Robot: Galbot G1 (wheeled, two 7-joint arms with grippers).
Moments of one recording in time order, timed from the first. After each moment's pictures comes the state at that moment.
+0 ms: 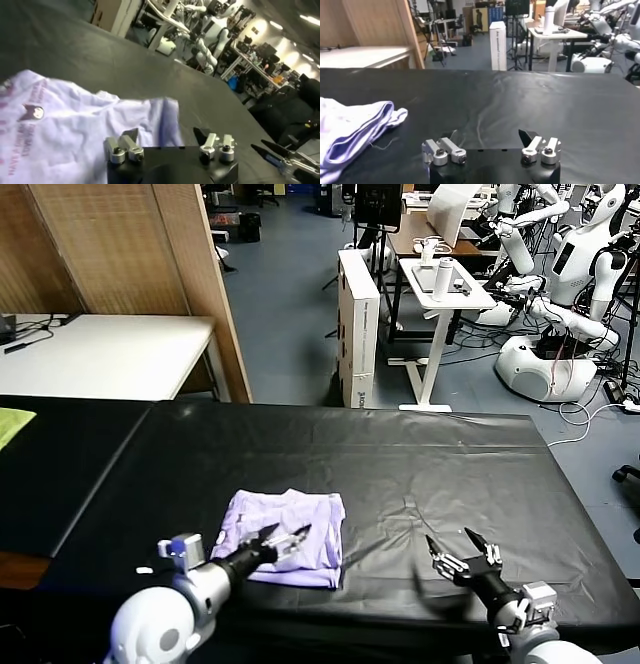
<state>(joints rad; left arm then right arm) 1.39 -1.17 -0.45 -2.19 -0.88 0.74 -0.09 -1.67 0.99 0.57 2.17 0.58 -0.27 0.07</state>
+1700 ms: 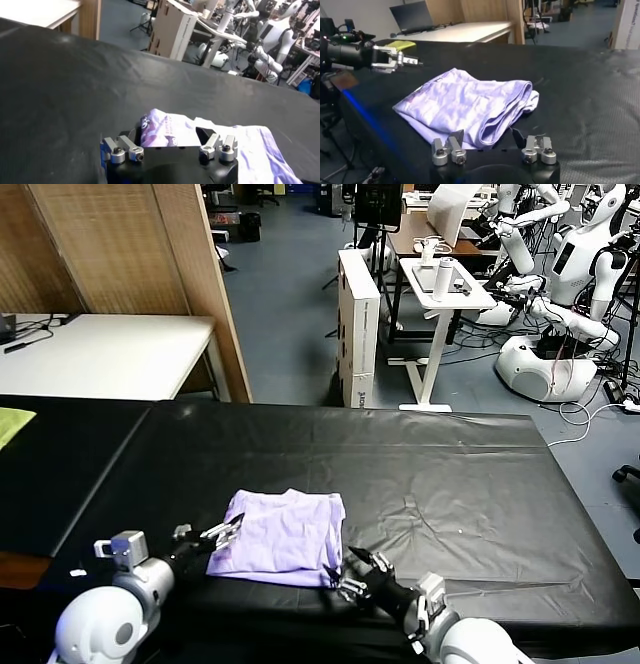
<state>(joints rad) 1.45 -1.12 -0.62 -2.16 -0.79 0.69 -0.09 -1.30 0.85 0.01 2.12 0.63 -0.36 0.04</state>
